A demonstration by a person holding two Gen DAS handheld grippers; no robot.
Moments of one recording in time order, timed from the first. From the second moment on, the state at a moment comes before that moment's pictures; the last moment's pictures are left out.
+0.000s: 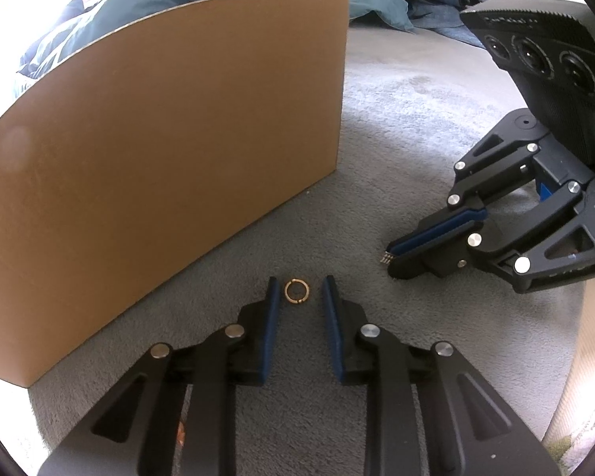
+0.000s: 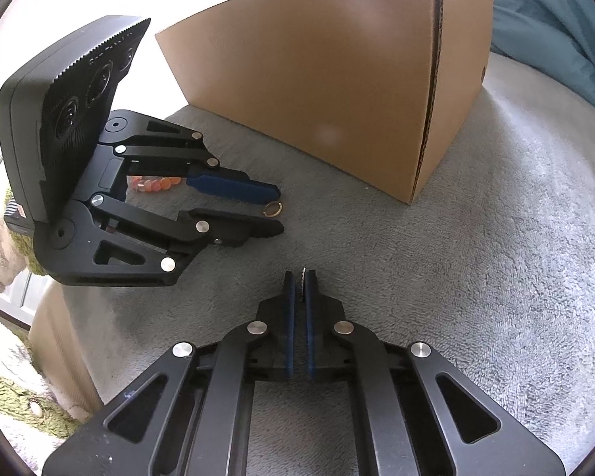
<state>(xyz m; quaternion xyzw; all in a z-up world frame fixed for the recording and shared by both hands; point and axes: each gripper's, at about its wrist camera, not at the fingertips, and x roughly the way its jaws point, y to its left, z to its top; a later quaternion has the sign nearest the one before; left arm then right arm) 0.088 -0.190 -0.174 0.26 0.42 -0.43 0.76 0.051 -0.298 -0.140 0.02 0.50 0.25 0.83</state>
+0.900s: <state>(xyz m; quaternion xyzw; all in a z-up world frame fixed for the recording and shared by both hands) 0.083 -0.190 -0.155 0.27 0.41 -0.43 0.76 0.044 -0.310 -0.137 0.04 0.49 0.26 0.83</state>
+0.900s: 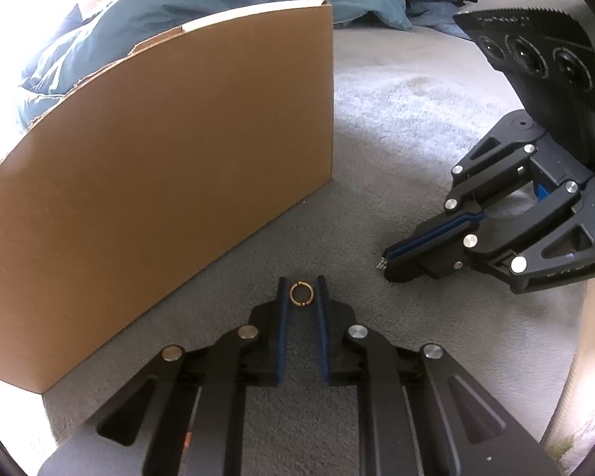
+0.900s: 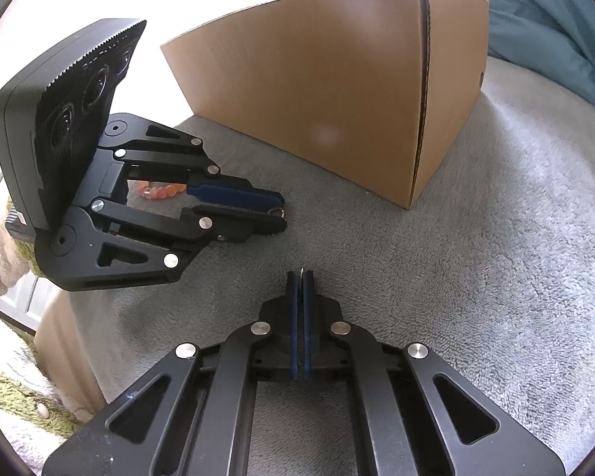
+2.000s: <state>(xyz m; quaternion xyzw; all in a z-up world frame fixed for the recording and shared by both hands) 0.057 -0.098 -0.029 0.18 0.32 -0.39 0.84 0.029 -0.299 -0.011 0.01 0.38 0.22 0.90</state>
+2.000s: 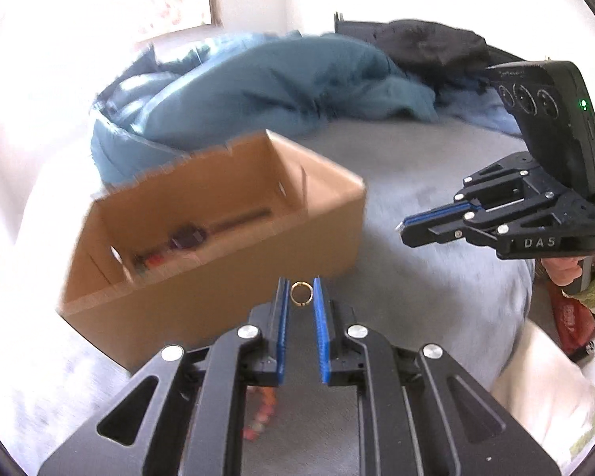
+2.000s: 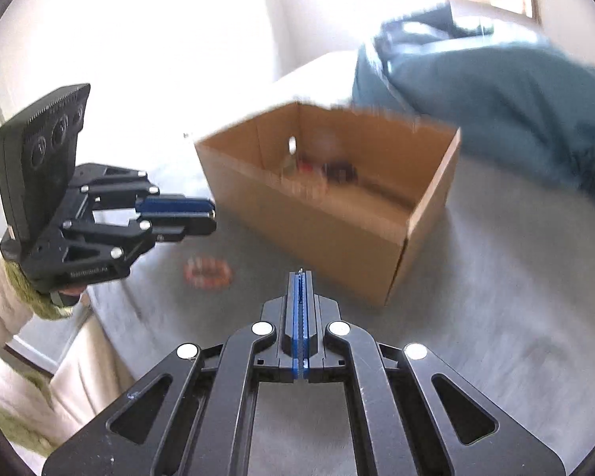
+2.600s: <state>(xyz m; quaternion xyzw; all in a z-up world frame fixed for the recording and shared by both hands) 0.202 -0.155 -0.055 0.13 0.41 -0.33 0.84 0.157 -0.307 -0.032 0.03 0.41 0.22 0.88</state>
